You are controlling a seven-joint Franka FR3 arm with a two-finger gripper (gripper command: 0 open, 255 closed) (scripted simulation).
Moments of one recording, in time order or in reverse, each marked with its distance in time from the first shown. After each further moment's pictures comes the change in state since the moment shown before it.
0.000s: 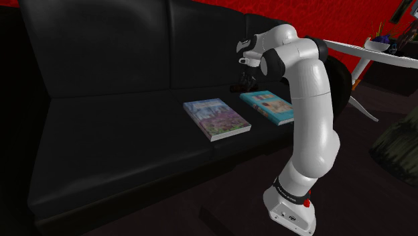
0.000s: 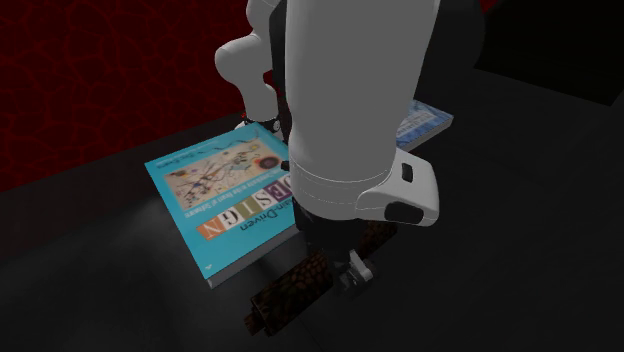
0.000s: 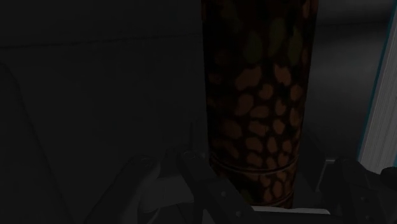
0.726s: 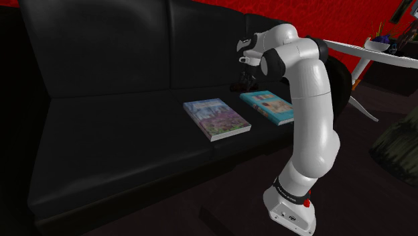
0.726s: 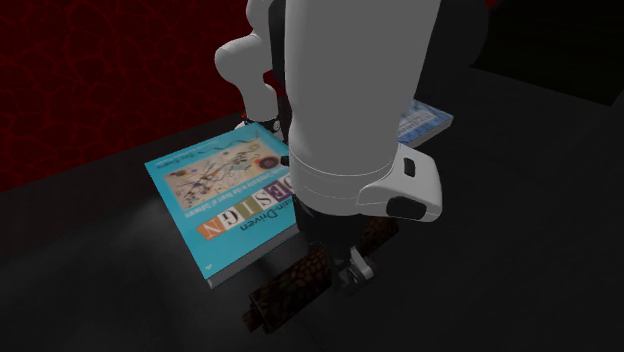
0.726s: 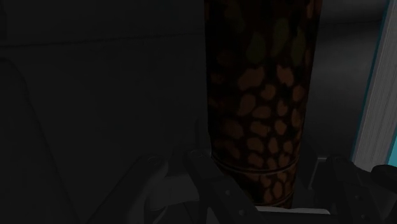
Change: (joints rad) arm -0.001 -0.003 -0.002 0.013 -0.003 -0.014 0.003
